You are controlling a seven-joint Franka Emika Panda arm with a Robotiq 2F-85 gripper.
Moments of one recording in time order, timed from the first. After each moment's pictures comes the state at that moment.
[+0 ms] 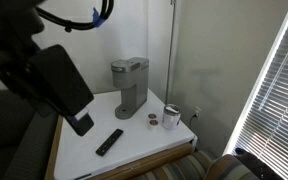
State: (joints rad) arm -0.15 -0.53 -0.28 -2.72 -0.25 2.47 -0.33
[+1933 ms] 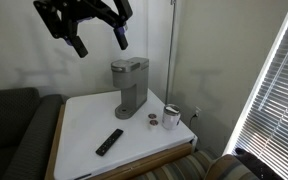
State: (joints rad) arm -0.03 -0.37 -0.21 -2.43 -0.20 2.45 -0.51
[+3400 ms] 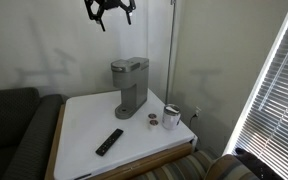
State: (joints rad) arm 0.06 0.14 -0.06 -1.80 0.15 2.39 -1.01
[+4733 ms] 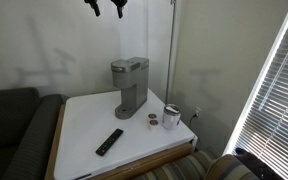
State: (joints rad) arm 0.05 0.23 0.03 -1.61 0.17 2.28 -0.37
